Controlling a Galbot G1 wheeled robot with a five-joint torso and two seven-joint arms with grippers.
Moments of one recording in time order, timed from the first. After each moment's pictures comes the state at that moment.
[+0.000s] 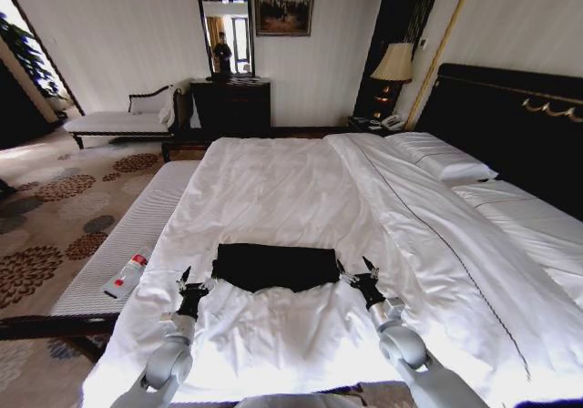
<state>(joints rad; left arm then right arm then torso) 1.55 -1.10 -0.40 -1.86 -0.46 -0.23 -0.23 -1.33 0.96 0.28 1.77 0.45 0.16 0.16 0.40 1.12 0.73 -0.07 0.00</state>
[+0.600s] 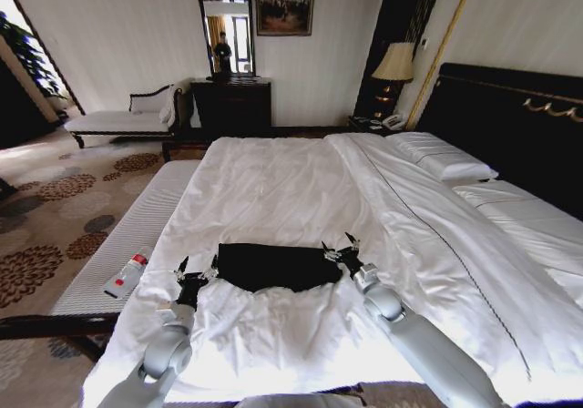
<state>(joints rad) 1.32 -0.98 -0.27 -1.90 -0.61 -0.10 -0.34 -0.96 0.95 -0.02 1.49 0.32 0.14 0.14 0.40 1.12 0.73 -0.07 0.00</state>
